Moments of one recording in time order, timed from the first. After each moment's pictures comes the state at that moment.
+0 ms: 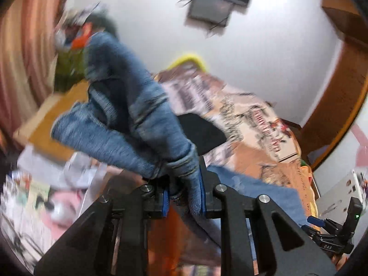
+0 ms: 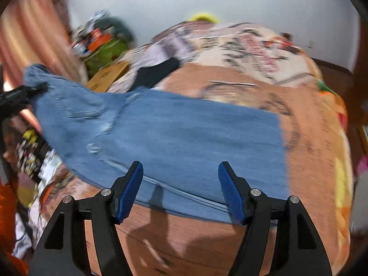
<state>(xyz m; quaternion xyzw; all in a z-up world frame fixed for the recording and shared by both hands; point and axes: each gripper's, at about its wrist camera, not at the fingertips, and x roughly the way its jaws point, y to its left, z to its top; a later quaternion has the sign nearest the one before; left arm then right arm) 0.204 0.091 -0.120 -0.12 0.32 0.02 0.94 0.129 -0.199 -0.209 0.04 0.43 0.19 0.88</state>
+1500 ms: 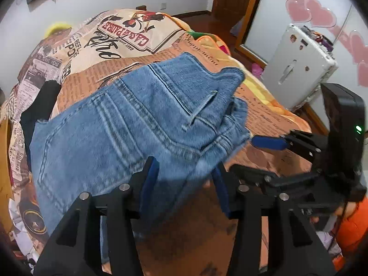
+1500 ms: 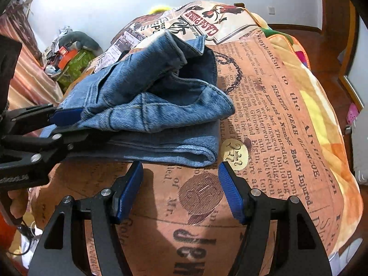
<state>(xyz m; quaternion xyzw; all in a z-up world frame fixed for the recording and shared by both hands) 0.210 -0.189 -0.225 0.12 0.50 -0.28 0.81 0.099 -0.271 -0.259 0.12 0.47 0.13 0.87</state>
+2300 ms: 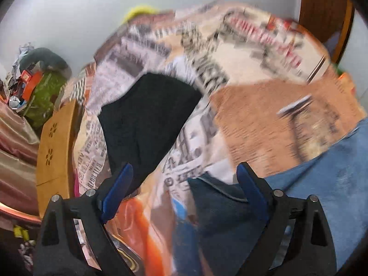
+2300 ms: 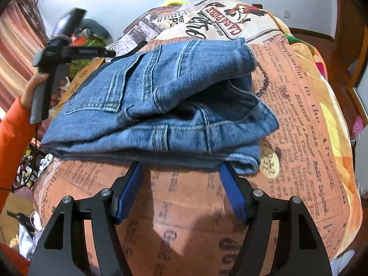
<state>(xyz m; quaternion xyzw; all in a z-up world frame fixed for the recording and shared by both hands) 0.412 -0.039 -0.261 0.16 0.50 -0.02 0.85 0.119 -0.230 -0.255 0.09 0.48 0.15 0.86</state>
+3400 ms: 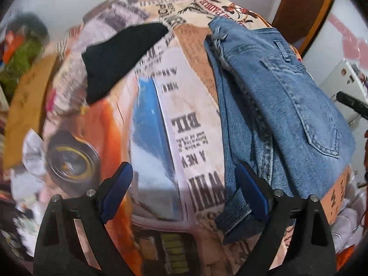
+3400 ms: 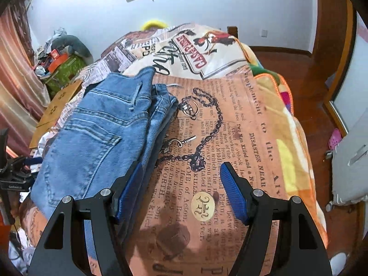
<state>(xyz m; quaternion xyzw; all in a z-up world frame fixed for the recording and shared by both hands) 0.219 -0.008 -0.255 0.06 0.52 -0.12 0.84 0.128 -0.278 -0.208 0.06 0.43 0.09 0.90</state>
